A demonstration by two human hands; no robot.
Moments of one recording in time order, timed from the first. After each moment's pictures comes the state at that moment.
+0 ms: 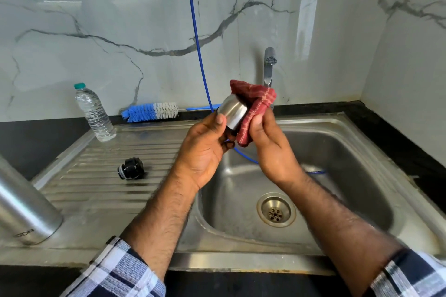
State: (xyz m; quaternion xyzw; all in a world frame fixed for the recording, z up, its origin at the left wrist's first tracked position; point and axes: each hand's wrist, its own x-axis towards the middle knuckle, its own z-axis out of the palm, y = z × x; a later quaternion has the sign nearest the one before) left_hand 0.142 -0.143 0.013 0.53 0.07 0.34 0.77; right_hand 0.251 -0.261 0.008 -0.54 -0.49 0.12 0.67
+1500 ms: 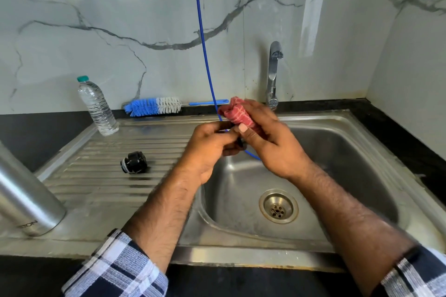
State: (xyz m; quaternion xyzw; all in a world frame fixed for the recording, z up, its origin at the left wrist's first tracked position) left_hand 0.143 -0.144 0.008 0.64 0.23 0.30 0.67; right_hand 0.268 -0.262 0.008 -0.62 -0.59 0.03 0.52
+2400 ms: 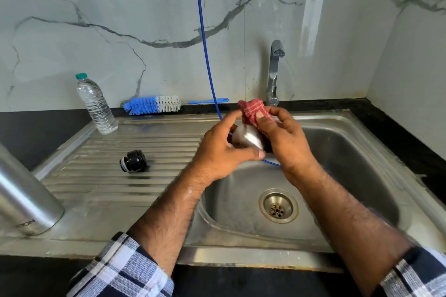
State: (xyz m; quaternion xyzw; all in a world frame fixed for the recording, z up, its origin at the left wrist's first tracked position) left_hand 0.142 -0.152 0.004 0.82 0.19 0.29 0.46; right_hand 0.265 -0.262 0.007 -0.56 -0.31 0.23 0.73
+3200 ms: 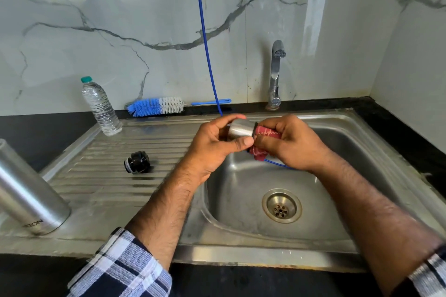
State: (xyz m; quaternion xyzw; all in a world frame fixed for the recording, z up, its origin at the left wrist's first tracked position) left_hand 0.131 -0.145 0.012 0.69 0.15 0.30 0.64; right_hand 0.288 -0.282 0.024 -0.65 -0.57 0.17 0.48
